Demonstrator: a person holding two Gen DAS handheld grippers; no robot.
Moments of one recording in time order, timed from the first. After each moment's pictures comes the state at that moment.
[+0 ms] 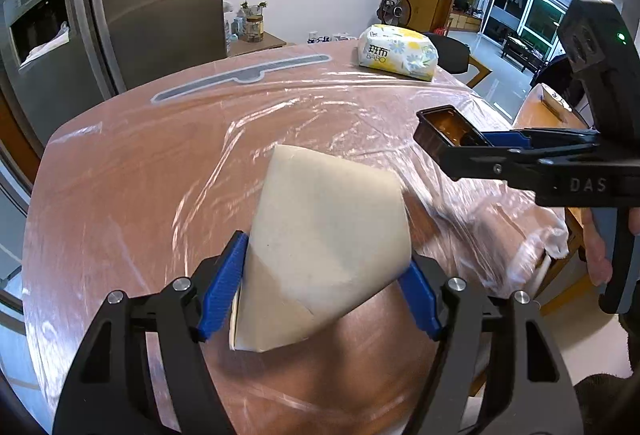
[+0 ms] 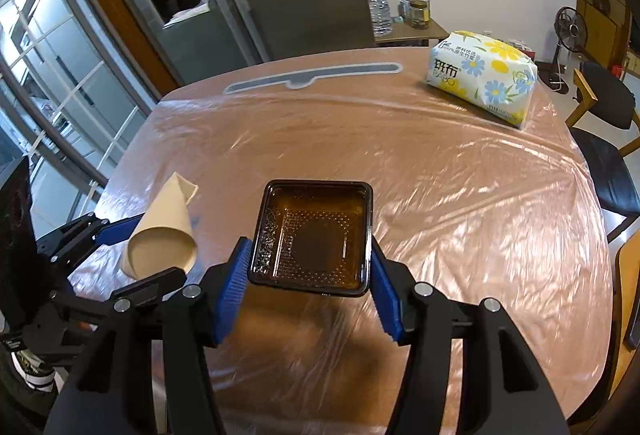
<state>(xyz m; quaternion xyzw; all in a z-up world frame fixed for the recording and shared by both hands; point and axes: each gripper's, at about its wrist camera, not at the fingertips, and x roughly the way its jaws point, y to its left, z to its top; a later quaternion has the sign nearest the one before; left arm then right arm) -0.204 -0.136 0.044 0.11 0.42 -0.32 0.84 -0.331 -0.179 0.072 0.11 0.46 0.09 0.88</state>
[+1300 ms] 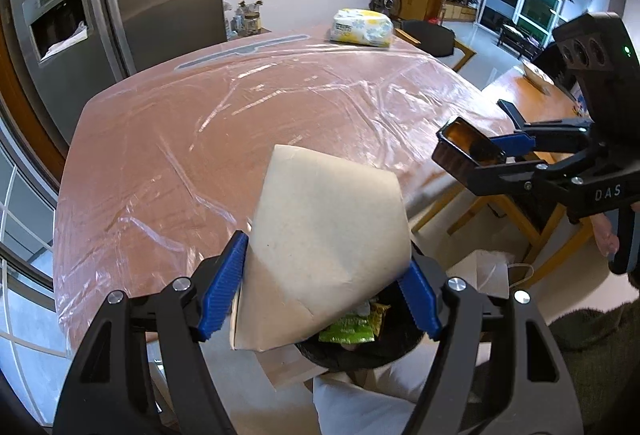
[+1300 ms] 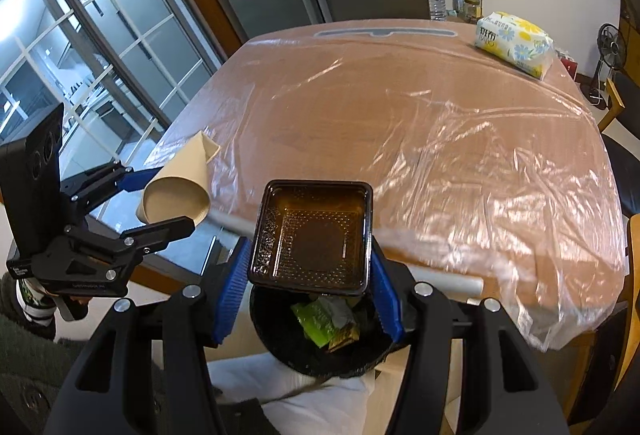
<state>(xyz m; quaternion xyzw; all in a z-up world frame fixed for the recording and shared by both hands) -0.326 -0.092 0.058 0.13 0.42 -0.32 0.84 -0.460 -0.142 0.076 0.08 0.48 0.18 0.86</state>
